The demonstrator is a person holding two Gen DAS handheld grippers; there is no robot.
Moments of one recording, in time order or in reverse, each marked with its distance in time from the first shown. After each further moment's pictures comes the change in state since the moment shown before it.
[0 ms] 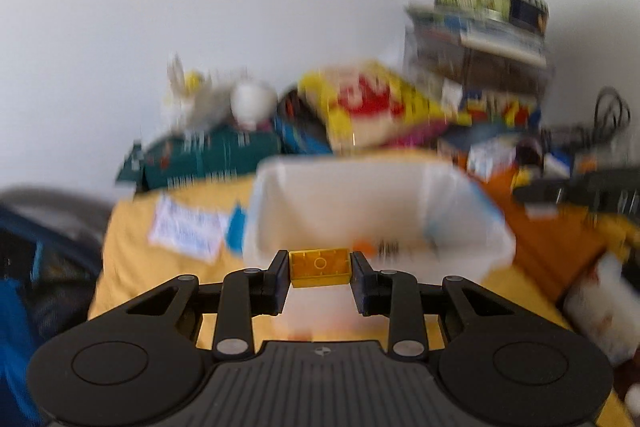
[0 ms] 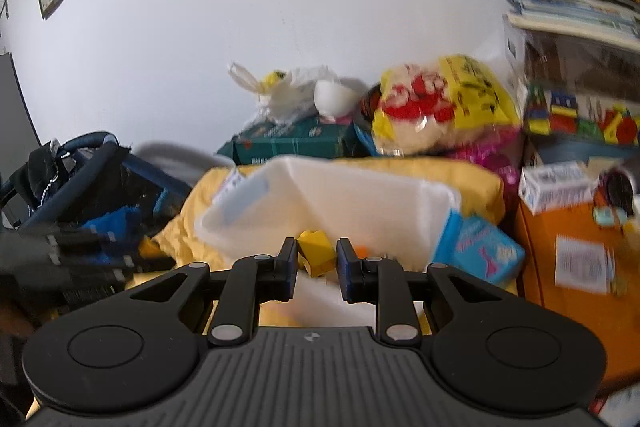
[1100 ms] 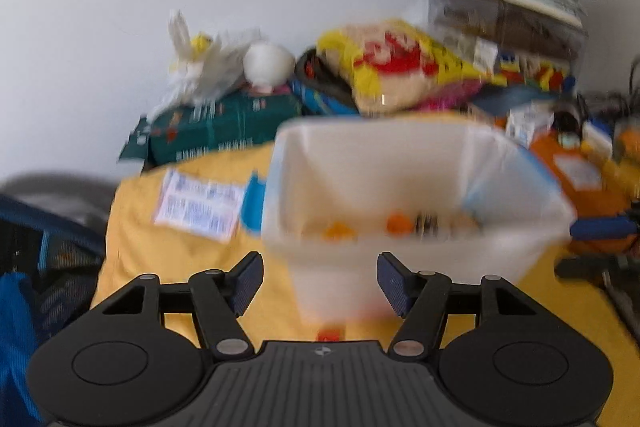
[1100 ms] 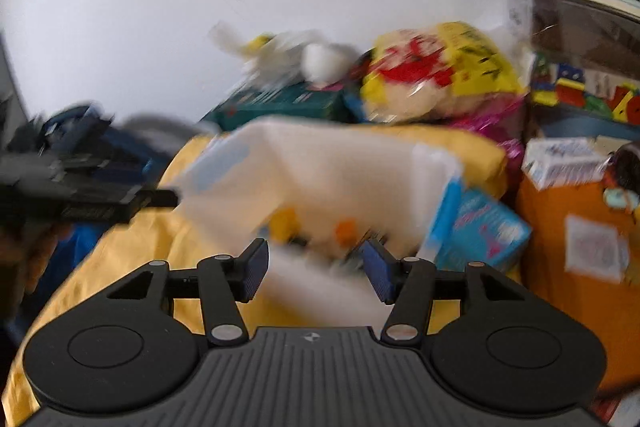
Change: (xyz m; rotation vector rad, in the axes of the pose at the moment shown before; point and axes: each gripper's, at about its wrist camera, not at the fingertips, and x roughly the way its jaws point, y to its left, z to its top) left arm 0.052 0.010 -0.037 0.039 0.109 0.072; right arm 0.030 -0.003 -0.041 -0.047 0.094 -0.006
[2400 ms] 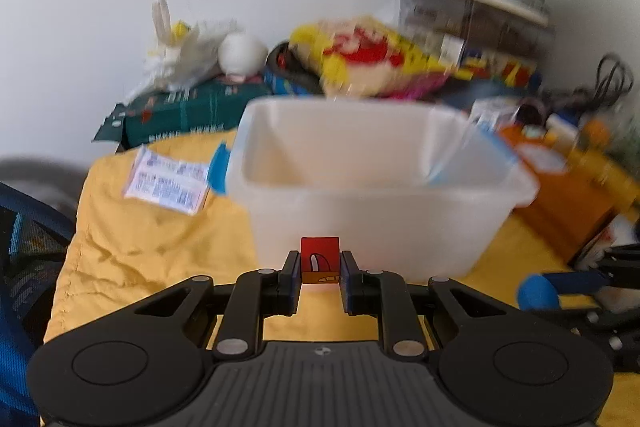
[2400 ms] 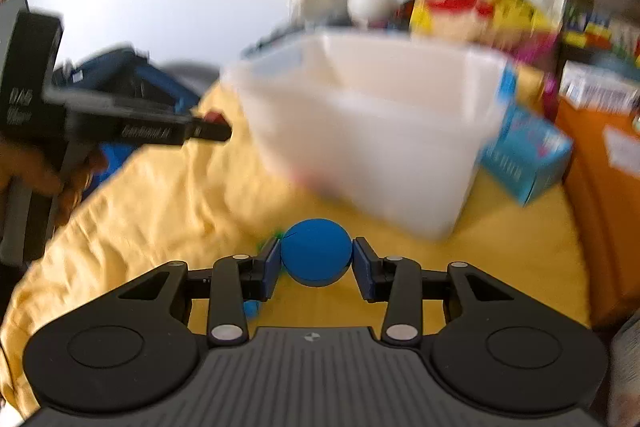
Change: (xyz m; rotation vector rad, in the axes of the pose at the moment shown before) left arm -0.016 -0.003 -0.019 -0.037 -0.047 -0.107; right arm -0.007 0.031 -0.060 -0.019 0.044 0.045
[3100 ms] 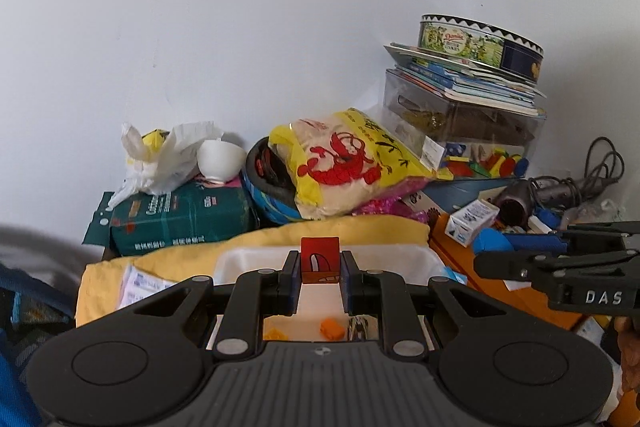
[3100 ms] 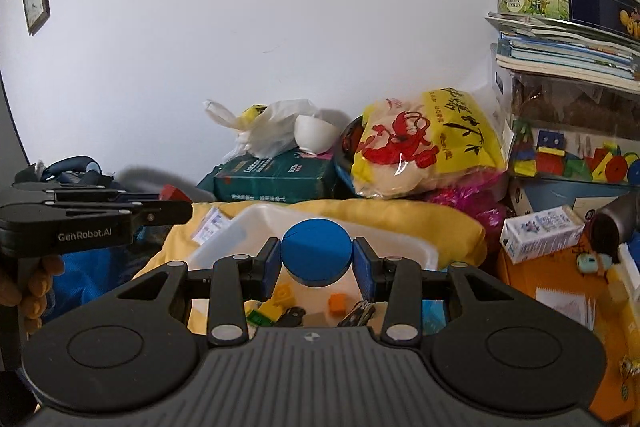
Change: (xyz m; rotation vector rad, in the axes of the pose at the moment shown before) left arm -0.012 -0.039 0.124 0.013 -0.118 -0.006; right arm -0.029 -0.051 0.135 0.069 -0.176 -0.078
